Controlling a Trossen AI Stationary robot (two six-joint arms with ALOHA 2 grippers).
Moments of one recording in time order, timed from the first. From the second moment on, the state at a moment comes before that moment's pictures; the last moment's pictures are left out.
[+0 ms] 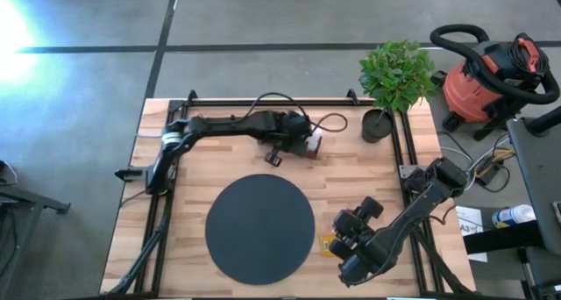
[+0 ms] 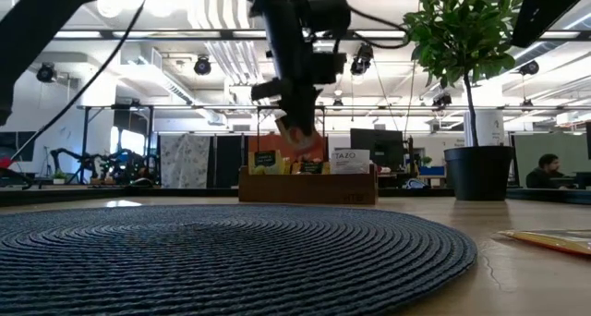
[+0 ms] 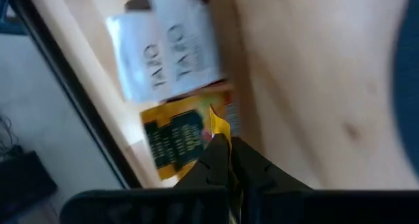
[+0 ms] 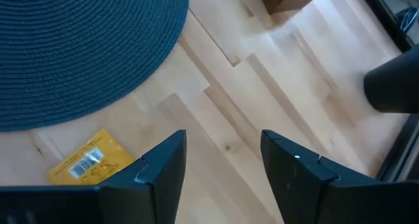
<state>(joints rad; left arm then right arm) 0.20 2.04 1.87 -0.99 -0.26 0.81 0.75 1.89 1.59 -1.52 0.59 1.47</state>
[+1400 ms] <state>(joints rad) 0.26 2.11 1.81 -1.01 -0.10 0.80 0.75 1.89 1.54 -1.48 0.59 1.49</state>
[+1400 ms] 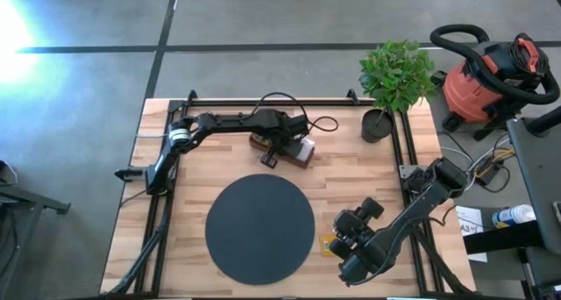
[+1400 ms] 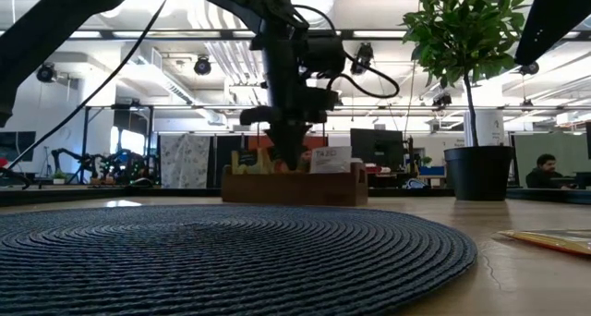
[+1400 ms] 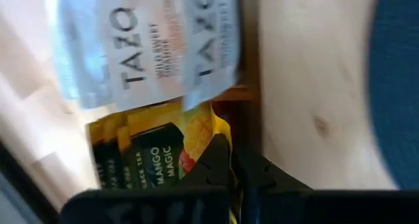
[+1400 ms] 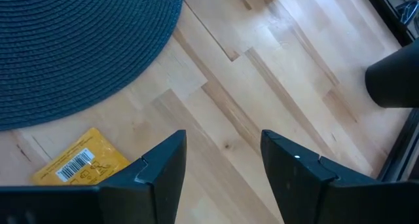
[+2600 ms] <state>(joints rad) 0.21 2.07 1.81 -0.90 -0.41 0.77 0.75 1.89 1.53 -1.46 0.59 1.49</state>
